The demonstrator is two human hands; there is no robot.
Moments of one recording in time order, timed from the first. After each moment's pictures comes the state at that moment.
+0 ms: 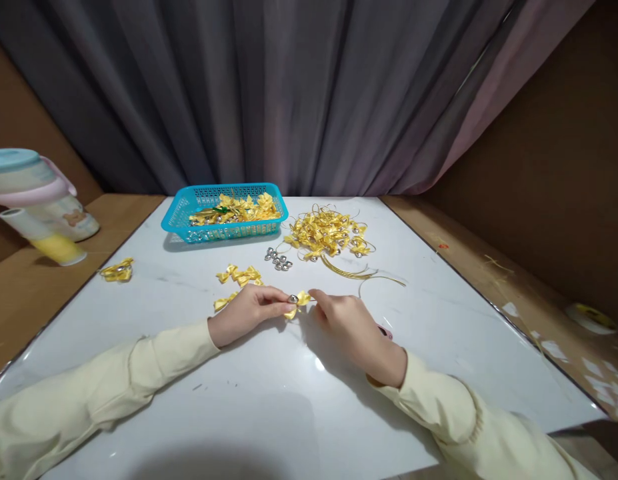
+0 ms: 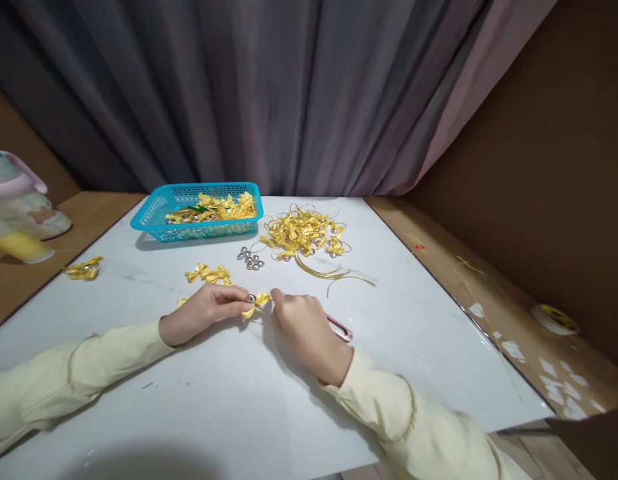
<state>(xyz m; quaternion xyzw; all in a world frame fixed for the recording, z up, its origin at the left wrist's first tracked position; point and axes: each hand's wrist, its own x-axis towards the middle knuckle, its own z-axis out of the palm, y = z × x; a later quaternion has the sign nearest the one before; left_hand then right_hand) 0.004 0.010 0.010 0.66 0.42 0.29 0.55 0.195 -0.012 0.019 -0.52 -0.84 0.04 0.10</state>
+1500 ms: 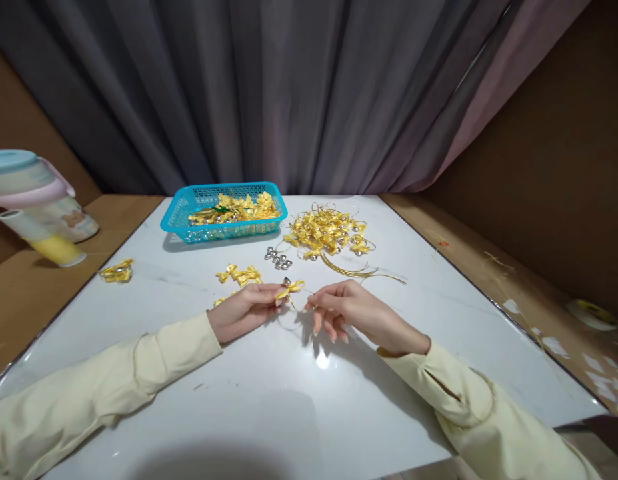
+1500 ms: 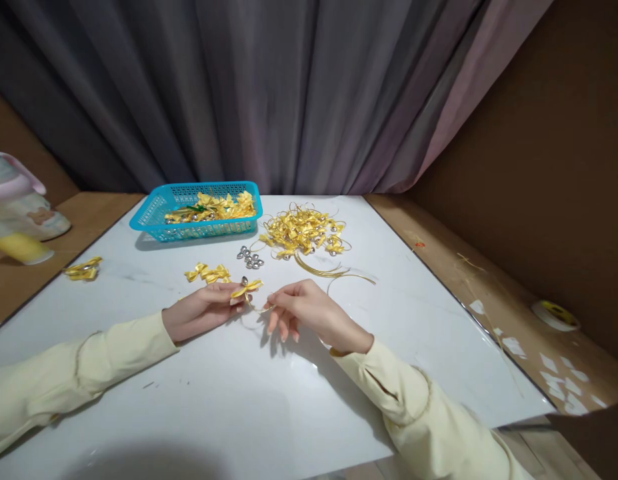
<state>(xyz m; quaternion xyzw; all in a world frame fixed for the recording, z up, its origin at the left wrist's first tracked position) 0.002 0.021 -0.004 0.34 0.30 0.35 0.82 0.205 0.000 0.042 -0.46 -0.52 0.68 0.24</state>
